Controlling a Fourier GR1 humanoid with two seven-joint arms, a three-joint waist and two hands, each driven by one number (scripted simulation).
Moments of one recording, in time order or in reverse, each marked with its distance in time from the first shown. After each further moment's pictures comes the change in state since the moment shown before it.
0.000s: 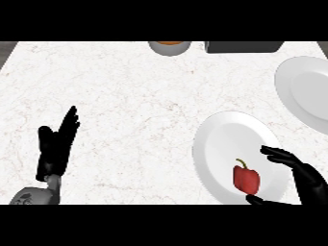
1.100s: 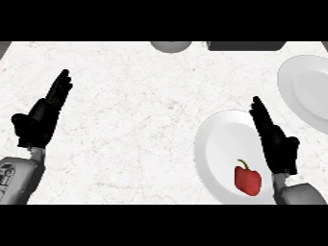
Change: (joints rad) left arm -0.191 0.126 0.026 0.025 0.008 -0.146 -0.215; right arm -0.309 0.128 0.021 0.190 -0.060 -0.161 0.655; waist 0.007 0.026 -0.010
